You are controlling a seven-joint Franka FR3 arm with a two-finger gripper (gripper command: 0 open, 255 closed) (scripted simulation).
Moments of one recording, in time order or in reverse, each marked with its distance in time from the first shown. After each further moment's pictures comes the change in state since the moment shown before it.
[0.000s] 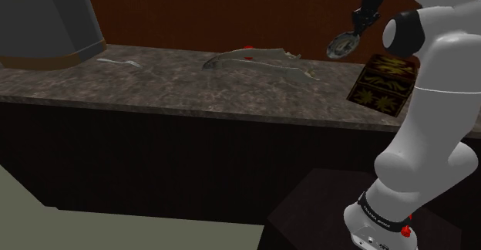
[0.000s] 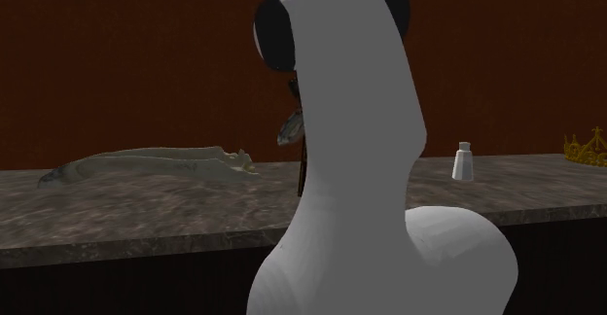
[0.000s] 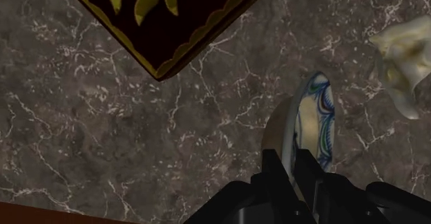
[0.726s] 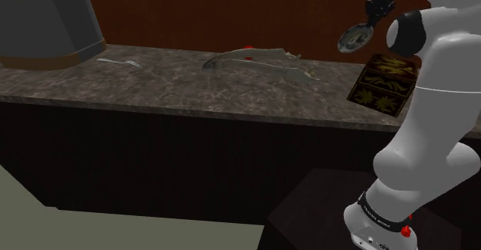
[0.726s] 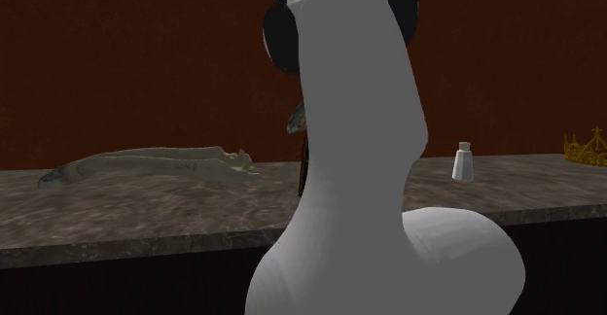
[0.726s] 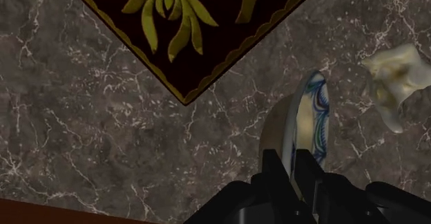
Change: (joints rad) arm -0.059 0.003 -0.022 0.133 0.016 -0.134 -0.044
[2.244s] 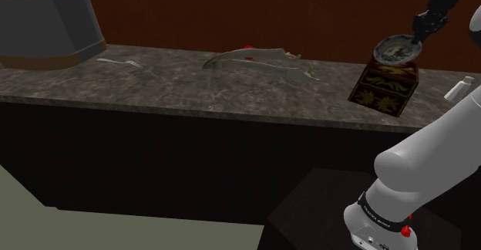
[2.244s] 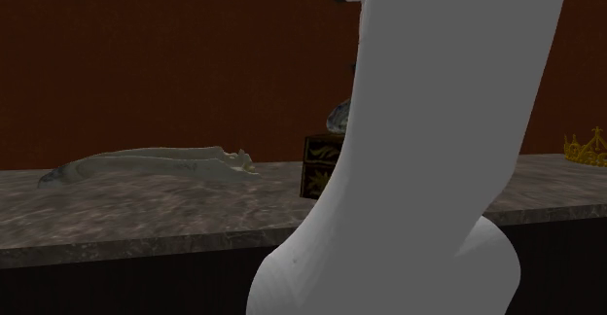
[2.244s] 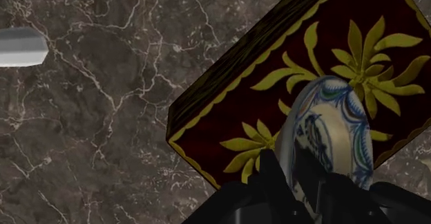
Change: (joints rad) arm 0.039 -0.504 -0.041 -0.645 -0.307 0.224 -0.120
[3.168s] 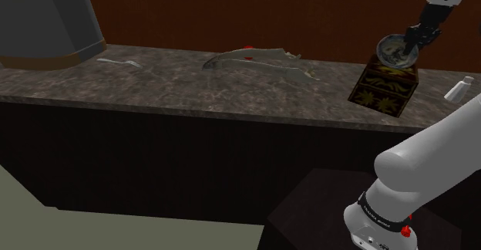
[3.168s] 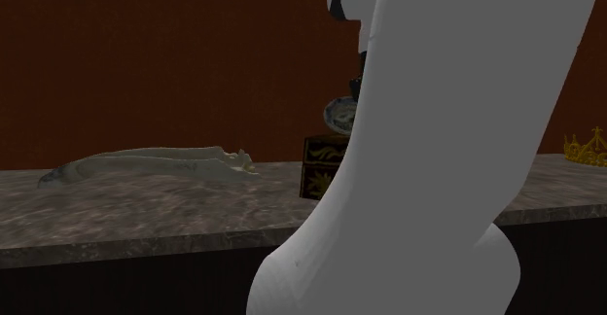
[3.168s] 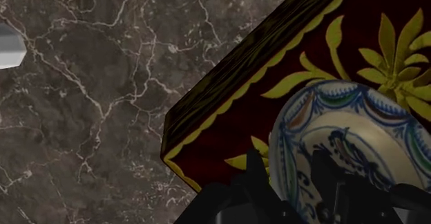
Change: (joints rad) arm 0.003 -0.054 0.010 -0.165 -0.026 0.119 0.020
